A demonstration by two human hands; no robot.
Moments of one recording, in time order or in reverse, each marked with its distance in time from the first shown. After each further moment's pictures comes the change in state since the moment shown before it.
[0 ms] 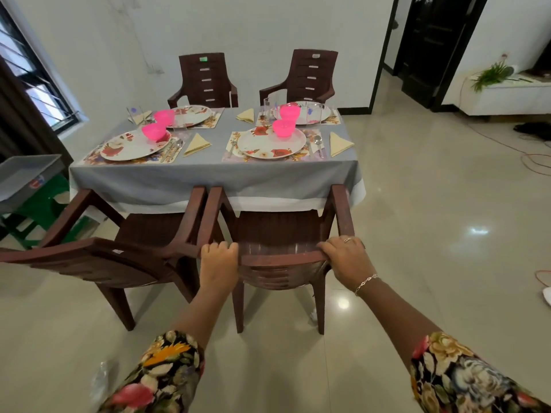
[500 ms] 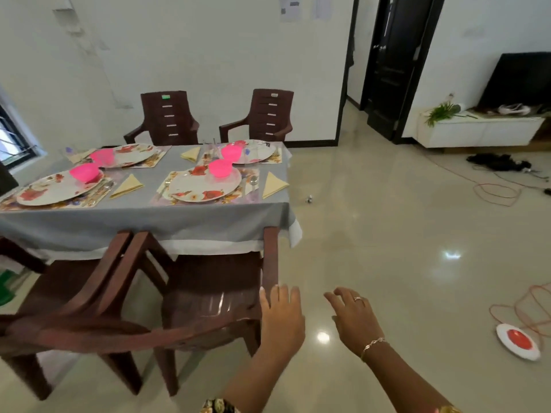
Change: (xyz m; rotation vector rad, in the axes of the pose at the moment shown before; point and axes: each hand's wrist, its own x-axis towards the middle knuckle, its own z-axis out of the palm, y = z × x) left_hand 0.054 0.350 -0.006 -0.174 0.022 0.178; right_hand -0.101 0.231 -0.002 0.068 -0.162 0.256
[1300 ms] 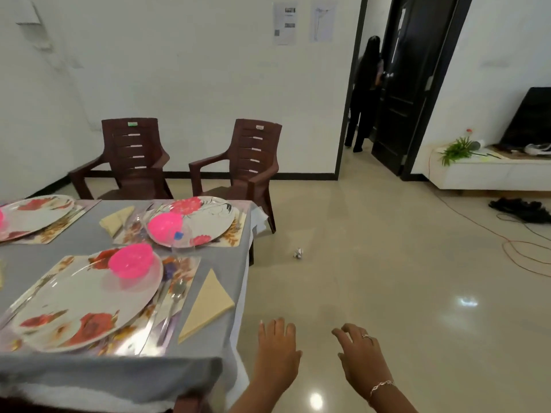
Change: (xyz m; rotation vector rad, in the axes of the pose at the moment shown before) left_hand 0.487 0.050 0.156 -0.053 0.006 0.068; right_hand 0.388 0.314 0.099 0.029 -0.129 -0.002
